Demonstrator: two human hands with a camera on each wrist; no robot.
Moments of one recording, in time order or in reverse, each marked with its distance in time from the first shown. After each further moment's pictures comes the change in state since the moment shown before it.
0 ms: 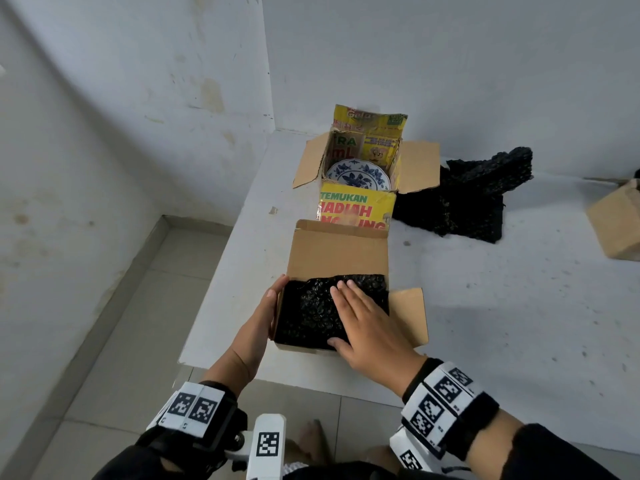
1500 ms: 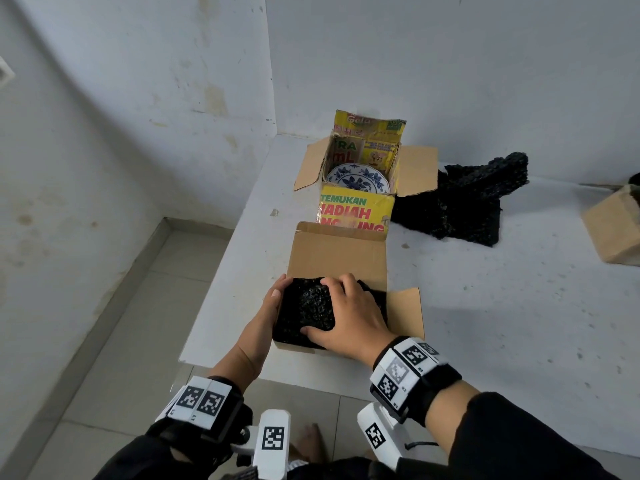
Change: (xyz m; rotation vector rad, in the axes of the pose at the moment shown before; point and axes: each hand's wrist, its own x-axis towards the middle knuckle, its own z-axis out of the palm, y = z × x) left_hand -0.011 0.022 0.018 -0.079 0.050 0.016; right_hand 0.030 -0.014 -0.005 0.127 0.070 0.201
